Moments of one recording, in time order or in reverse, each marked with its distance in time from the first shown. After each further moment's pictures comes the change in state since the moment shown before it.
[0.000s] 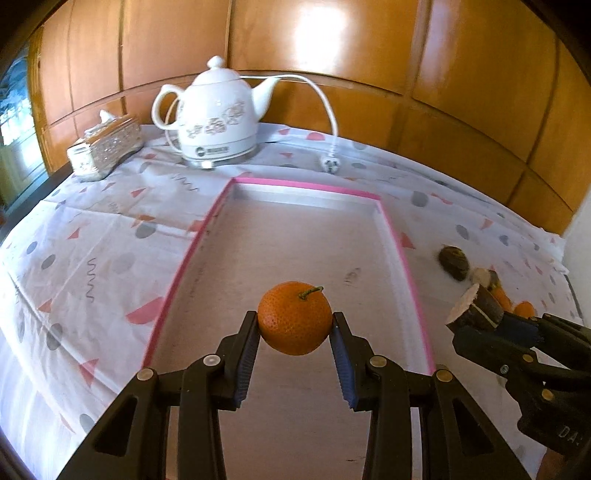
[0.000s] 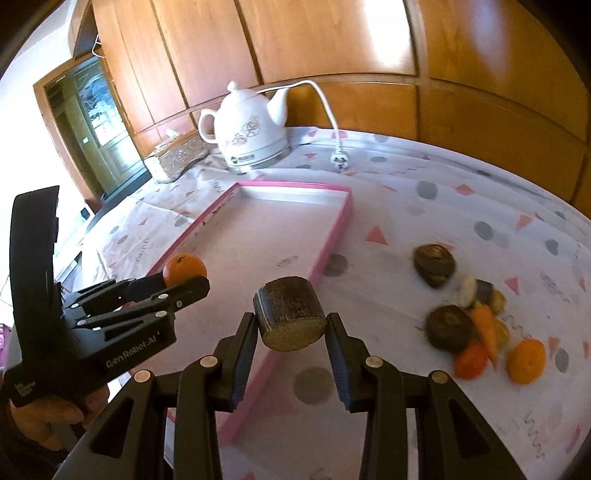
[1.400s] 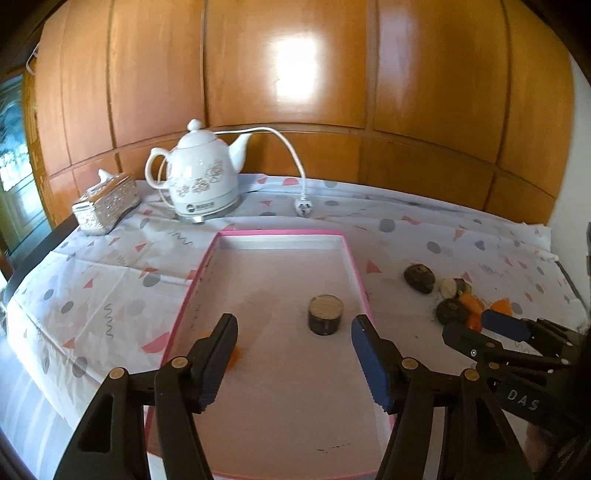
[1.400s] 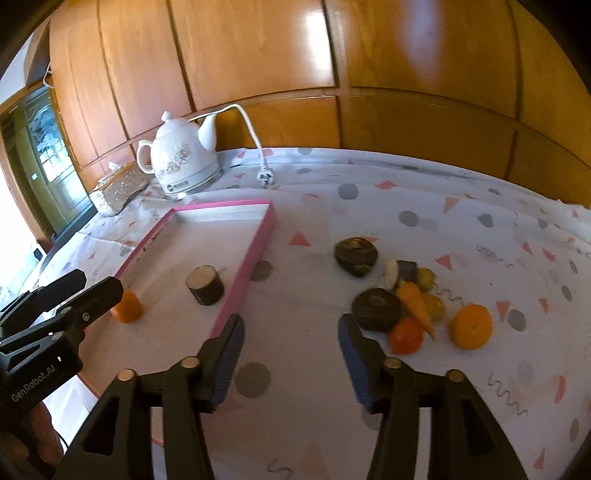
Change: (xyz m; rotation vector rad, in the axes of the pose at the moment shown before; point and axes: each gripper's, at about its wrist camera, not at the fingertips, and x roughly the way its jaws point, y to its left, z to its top) left arm -0.052 -0.039 -0.002 0.126 -0.155 0.000; right arm -0.029 -0.033 -0.025 0.151 -0.098 -0.214
